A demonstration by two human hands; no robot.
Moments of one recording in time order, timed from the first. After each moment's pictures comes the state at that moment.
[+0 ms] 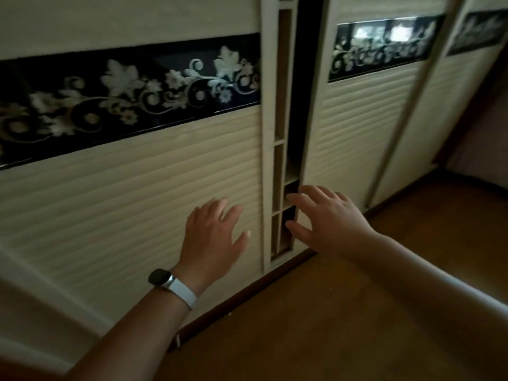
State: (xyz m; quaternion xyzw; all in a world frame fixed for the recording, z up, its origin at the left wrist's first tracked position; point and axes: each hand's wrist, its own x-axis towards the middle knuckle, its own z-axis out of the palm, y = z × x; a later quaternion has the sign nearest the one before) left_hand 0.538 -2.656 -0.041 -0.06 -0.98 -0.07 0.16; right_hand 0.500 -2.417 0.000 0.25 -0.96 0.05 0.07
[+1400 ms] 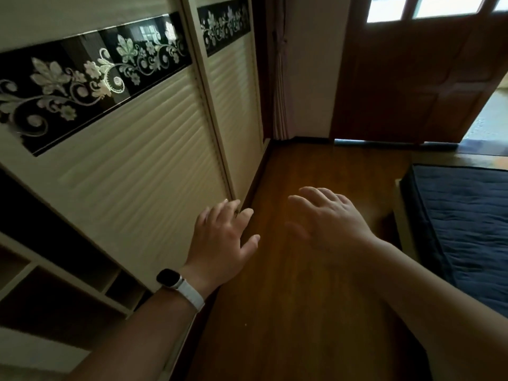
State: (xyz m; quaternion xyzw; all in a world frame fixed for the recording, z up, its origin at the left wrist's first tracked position) left_hand 0.210 -2.198 -0.056 -0.44 -0.89 -0.09 0.11; right_hand 0.338 -1.999 -0.031 -0.12 -0.99 0.06 0.09
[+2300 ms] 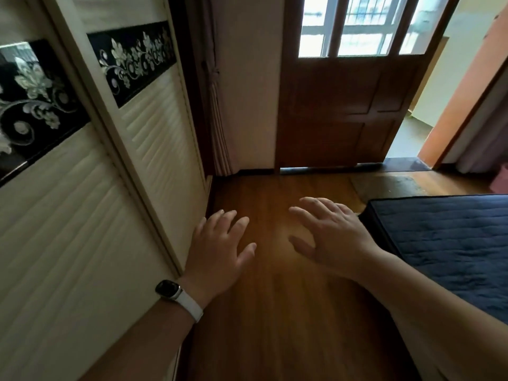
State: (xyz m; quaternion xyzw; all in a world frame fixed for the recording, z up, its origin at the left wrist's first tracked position) left_hand -0.141 -1.920 -0.073 -0.56 -0.81 -0.14 0.11; right_hand 0.051 -1.769 -0.027 -0.26 -0.96 -0.05 0.11
